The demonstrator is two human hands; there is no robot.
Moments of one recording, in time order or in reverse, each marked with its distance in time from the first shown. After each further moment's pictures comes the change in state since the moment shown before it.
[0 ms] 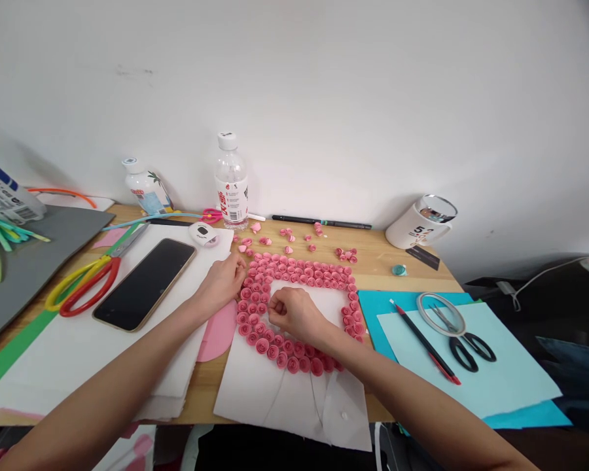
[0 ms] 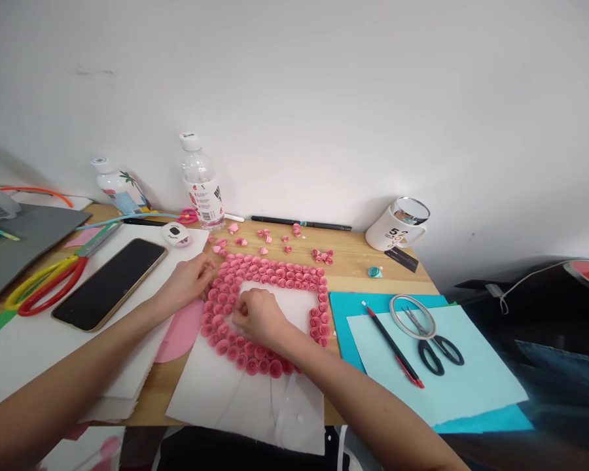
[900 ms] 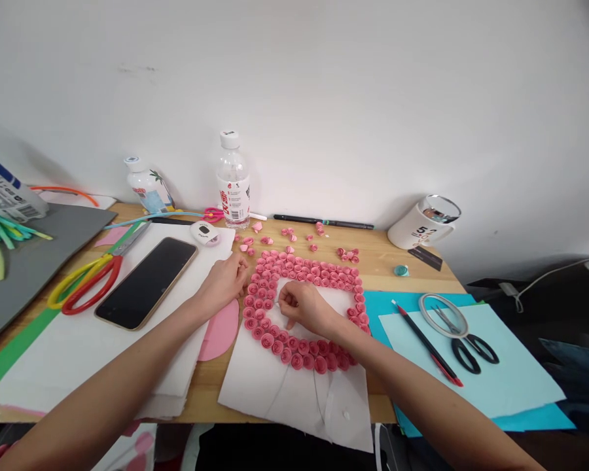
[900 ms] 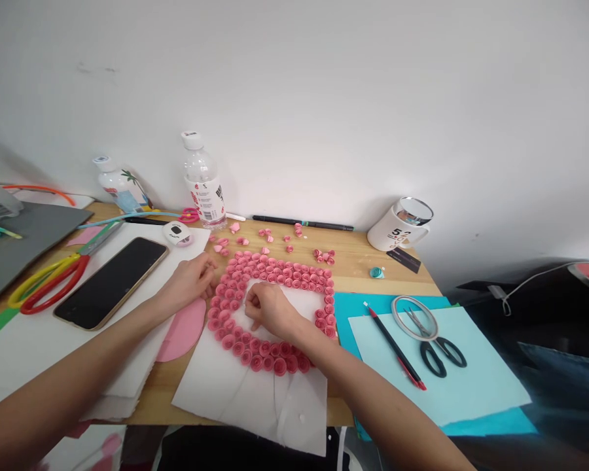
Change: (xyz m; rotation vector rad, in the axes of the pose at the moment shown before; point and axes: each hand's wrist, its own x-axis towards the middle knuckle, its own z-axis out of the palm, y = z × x) left_hand -0.001 -0.004 0.002 -0.135 -0.065 -0.010; right_hand 0.000 0.019 -0.013 0.306 -0.106 -0.012
